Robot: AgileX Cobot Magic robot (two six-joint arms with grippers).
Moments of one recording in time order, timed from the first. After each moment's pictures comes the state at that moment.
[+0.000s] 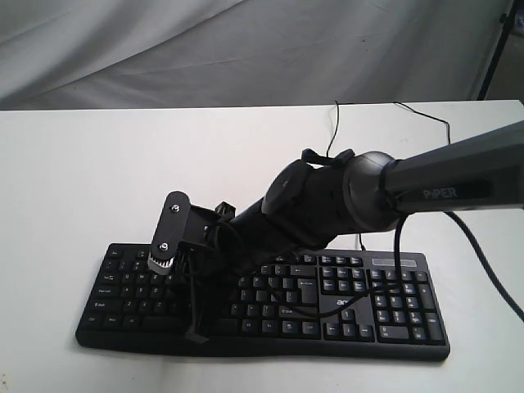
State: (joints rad) left arm 0.13 0.00 -0.01 0.03 0.19 0.09; right arm 0.49 2.09 -1.22 1.12 0.42 -1.70
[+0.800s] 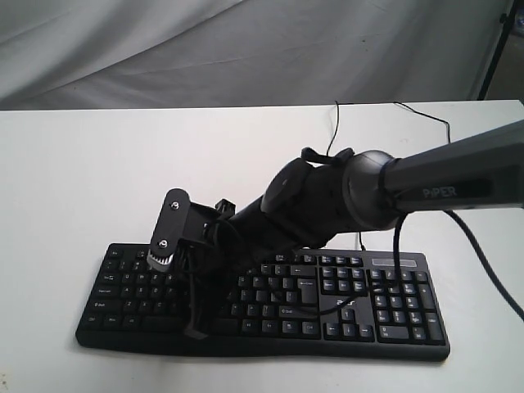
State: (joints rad) left arm 0.13 0.00 -0.01 0.03 0.19 0.09; right arm 0.49 2.09 -1.23 1.12 0.41 -1.69
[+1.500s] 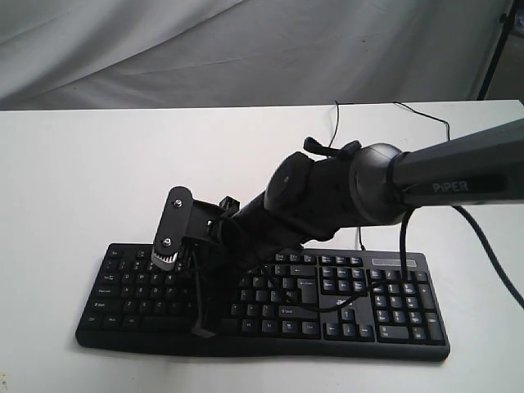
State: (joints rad) left arm 0.13 0.00 -0.01 0.03 0.19 0.09; right arm 0.48 2.07 -1.23 0.98 0.43 -1.58
